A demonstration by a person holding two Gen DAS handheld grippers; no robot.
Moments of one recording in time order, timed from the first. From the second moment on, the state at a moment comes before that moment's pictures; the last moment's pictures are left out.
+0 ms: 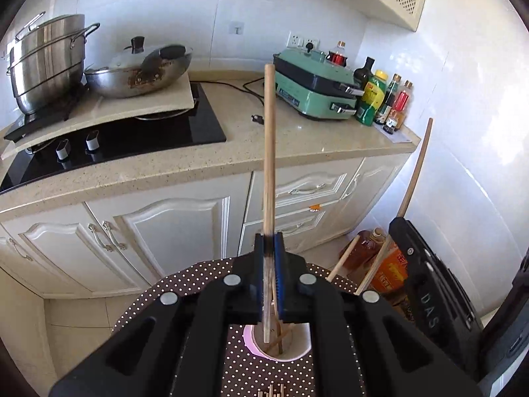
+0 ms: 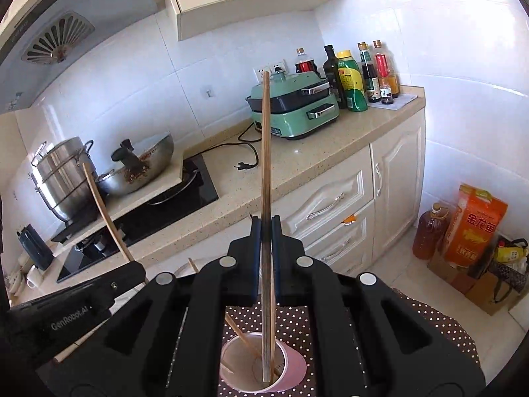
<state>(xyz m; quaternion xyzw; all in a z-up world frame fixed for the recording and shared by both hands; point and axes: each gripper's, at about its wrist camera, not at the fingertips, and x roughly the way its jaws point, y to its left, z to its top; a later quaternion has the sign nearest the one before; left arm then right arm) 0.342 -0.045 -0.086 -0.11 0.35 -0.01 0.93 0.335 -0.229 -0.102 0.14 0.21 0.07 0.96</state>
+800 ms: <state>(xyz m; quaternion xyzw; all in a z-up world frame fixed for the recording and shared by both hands) 0.357 -0.046 -0.185 -0.10 0.43 -0.06 0.89 0.317 -0.202 -0.192 0.13 0.28 0.06 0.95</state>
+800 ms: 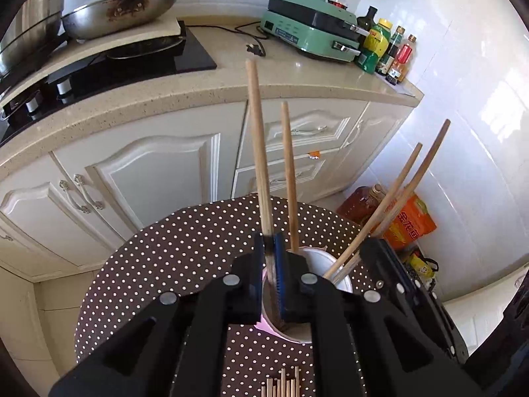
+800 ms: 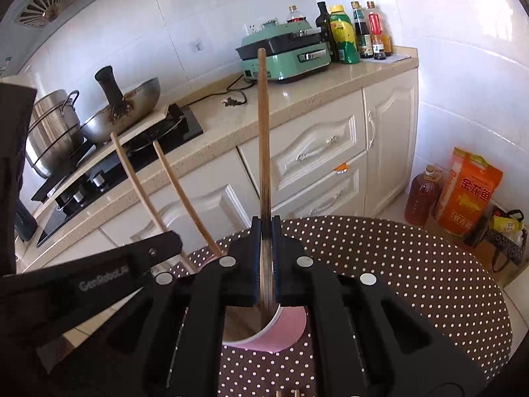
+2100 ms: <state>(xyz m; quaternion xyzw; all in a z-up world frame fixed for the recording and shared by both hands) 0.278 -0.006 -0.103 -0.06 0.37 -0.05 0.93 0.262 -0.216 -0.094 0.06 0.31 0.09 0.94</state>
